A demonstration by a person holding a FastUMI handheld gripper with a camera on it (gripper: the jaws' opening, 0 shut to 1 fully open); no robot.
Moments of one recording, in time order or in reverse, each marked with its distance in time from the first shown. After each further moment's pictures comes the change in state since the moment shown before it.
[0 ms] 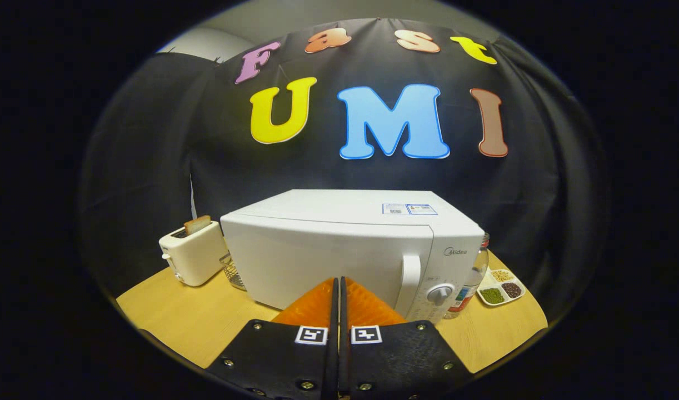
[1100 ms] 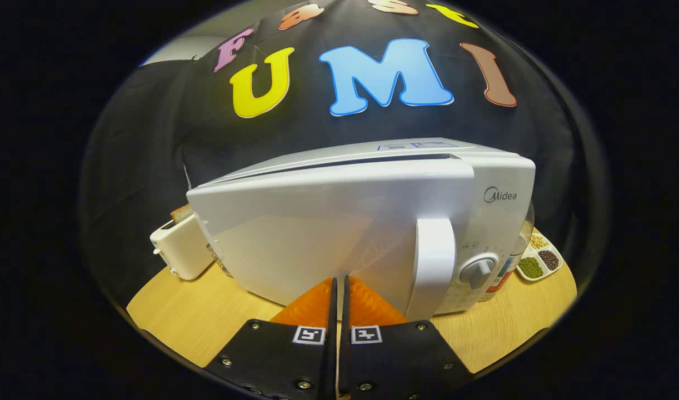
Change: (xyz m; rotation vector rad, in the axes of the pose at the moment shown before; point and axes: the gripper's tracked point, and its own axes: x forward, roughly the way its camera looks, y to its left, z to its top) arm 0.089 -0.018 -0.069 0.118 0.167 0.059
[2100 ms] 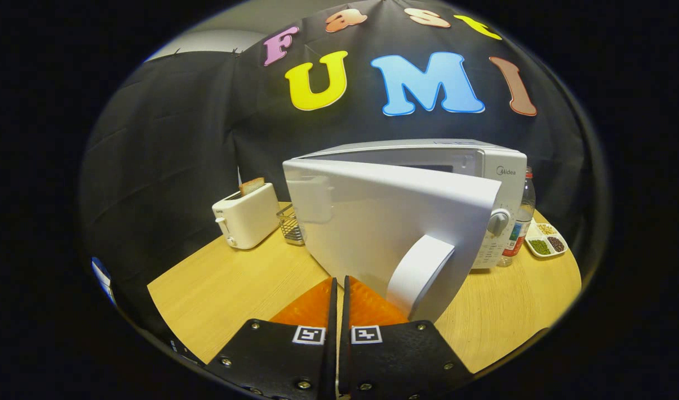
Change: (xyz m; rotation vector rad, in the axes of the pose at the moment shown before) arm -0.105 0.083 -0.057 -0.071 0.025 0.162
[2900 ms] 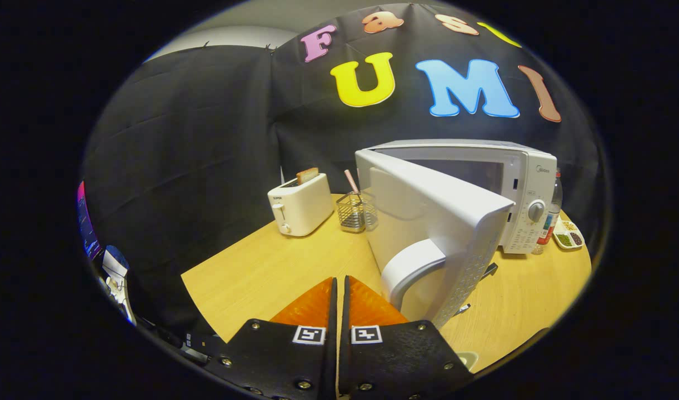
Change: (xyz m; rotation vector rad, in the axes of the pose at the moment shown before) arm -0.043 0.102 -0.025 -0.044 0.012 0.136
